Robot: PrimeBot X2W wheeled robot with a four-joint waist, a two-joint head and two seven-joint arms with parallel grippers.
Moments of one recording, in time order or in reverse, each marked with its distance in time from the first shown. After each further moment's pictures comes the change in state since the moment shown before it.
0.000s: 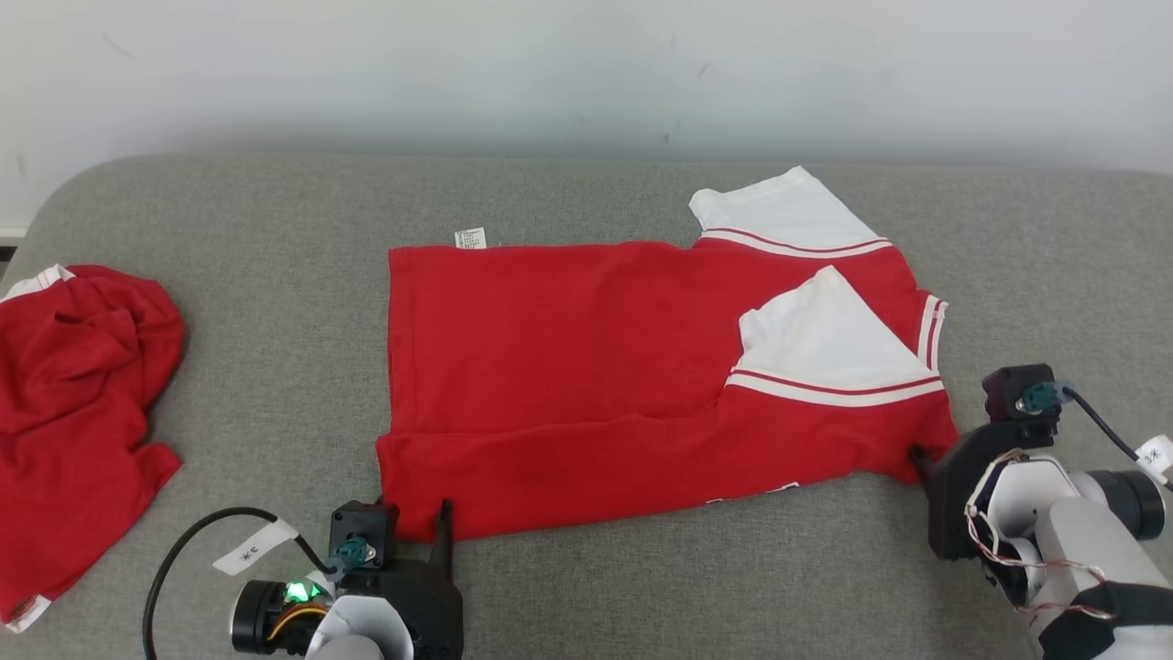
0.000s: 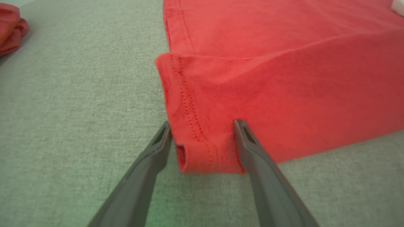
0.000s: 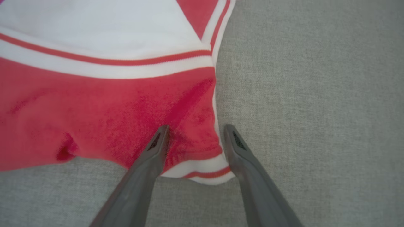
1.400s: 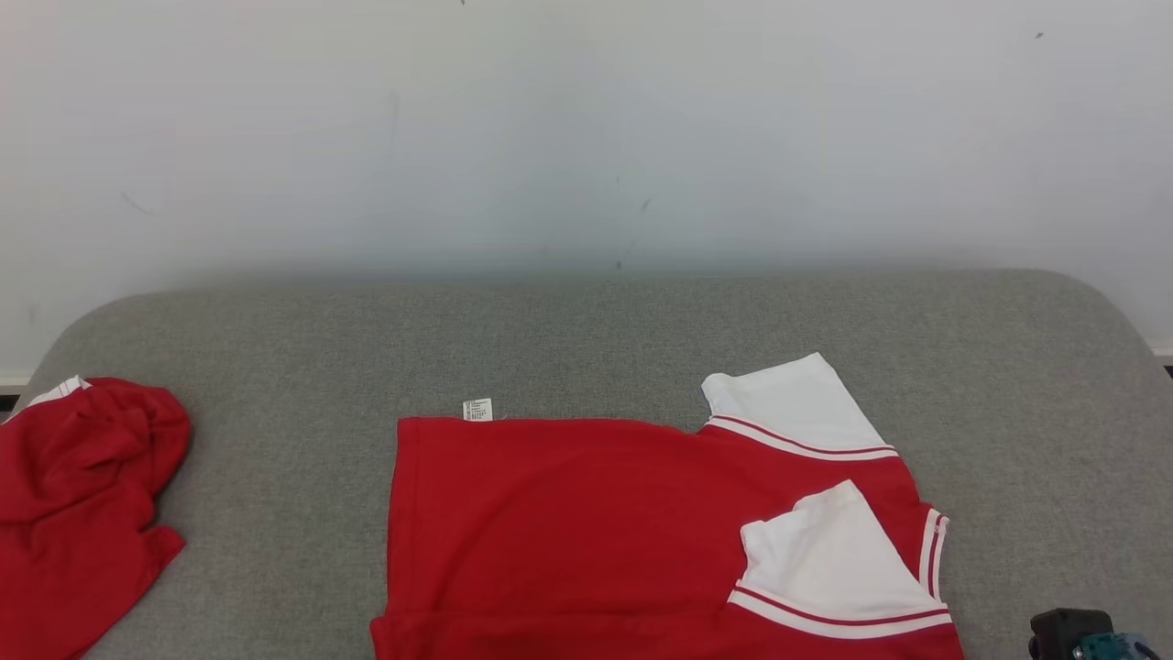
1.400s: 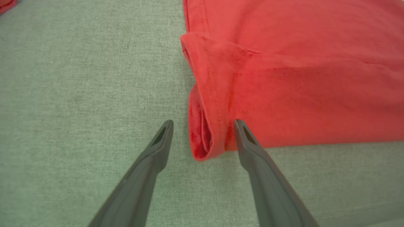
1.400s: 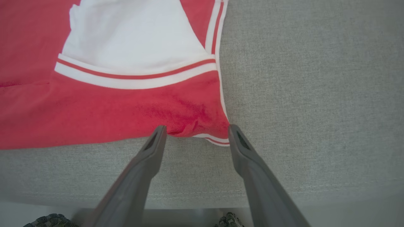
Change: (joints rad) left arm 0.470 0.124 0.011 -0.453 -0.127 0.035 0.208; right arm 0.721 0.169 -0.236 -0.774 0.010 0.000 0.304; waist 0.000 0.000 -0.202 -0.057
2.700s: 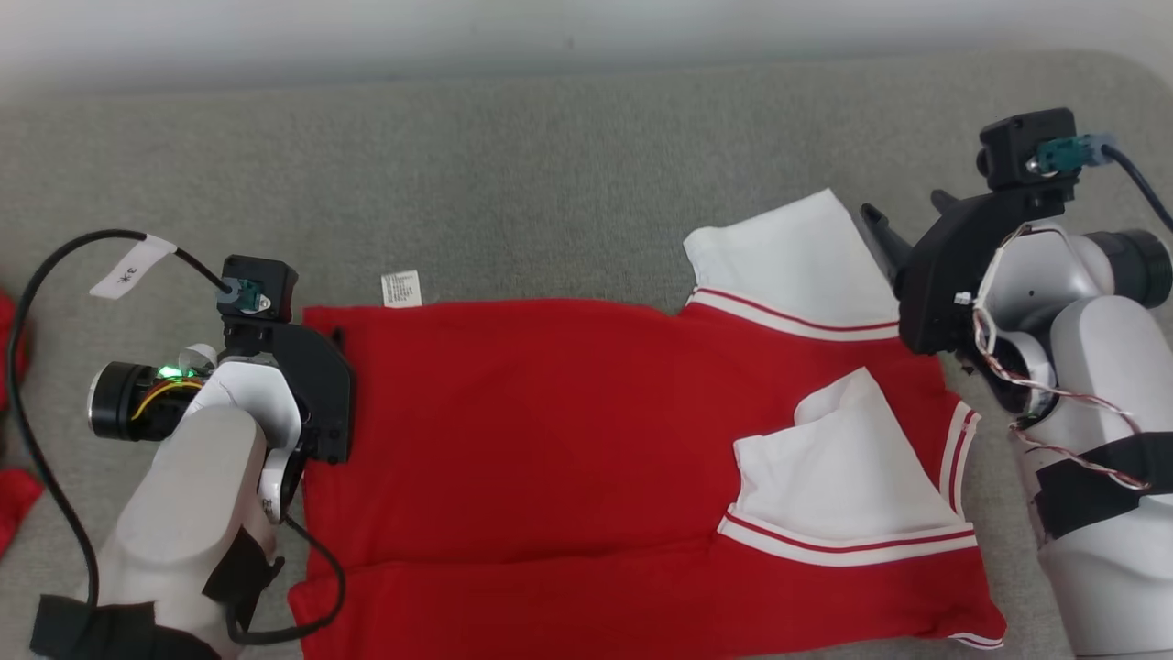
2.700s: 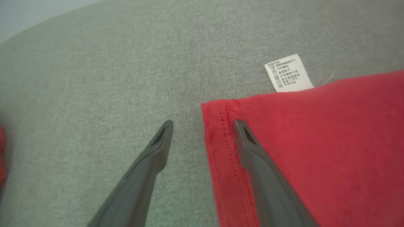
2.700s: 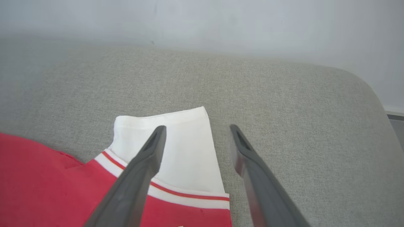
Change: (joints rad) left arm -0.832 0.054 -0.043 0.410 0.083 -0.063 0.218; right arm -0.927 -0.114 0.225 0.372 0.001 0.000 -0.053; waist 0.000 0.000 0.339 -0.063
